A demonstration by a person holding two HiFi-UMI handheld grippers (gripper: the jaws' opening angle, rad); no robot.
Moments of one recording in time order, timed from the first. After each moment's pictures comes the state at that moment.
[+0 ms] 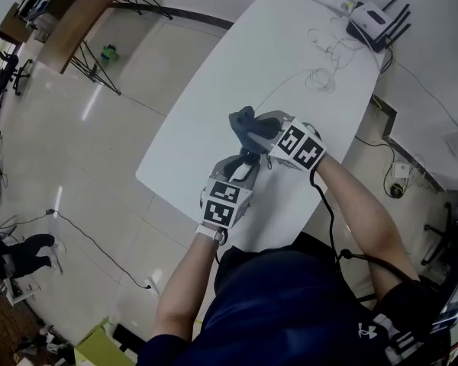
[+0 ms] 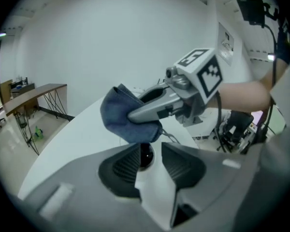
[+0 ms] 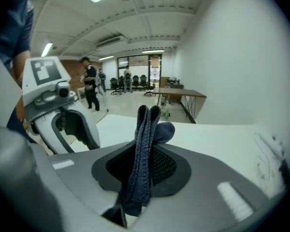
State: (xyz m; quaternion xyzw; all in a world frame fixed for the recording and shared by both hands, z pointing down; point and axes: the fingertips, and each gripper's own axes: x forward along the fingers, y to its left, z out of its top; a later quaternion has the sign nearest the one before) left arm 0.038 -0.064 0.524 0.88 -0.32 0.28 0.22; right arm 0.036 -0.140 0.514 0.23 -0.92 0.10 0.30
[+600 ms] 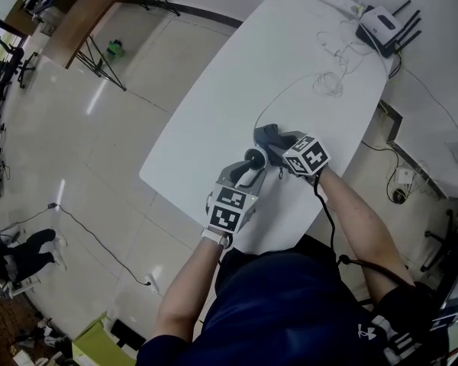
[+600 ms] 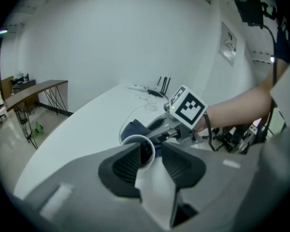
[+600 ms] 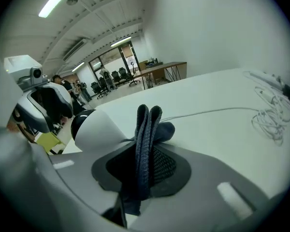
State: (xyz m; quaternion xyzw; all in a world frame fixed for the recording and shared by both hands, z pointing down) left arm 0.039 -0.057 0.535 0.87 -0.32 0.29 0.23; right arm 0.083 -0.121 0.630 0.29 -0.86 0.28 0.32
